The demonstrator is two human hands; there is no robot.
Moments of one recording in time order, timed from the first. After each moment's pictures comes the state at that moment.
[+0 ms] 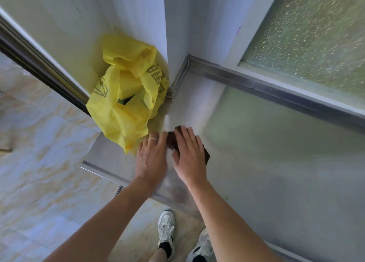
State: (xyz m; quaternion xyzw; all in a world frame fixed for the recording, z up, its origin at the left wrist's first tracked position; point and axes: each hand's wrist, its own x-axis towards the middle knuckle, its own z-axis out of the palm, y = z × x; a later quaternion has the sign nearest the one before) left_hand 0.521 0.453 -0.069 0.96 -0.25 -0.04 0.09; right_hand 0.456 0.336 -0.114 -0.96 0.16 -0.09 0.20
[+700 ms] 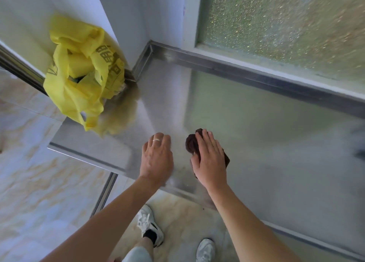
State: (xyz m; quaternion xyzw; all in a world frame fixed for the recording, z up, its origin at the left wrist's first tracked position) left_hand 0.390 0.369 -0.074 0.96 -0.27 -0.07 0.08; right_hand 0.283 0.224 -0.114 -0.95 0.22 -0.09 0.17
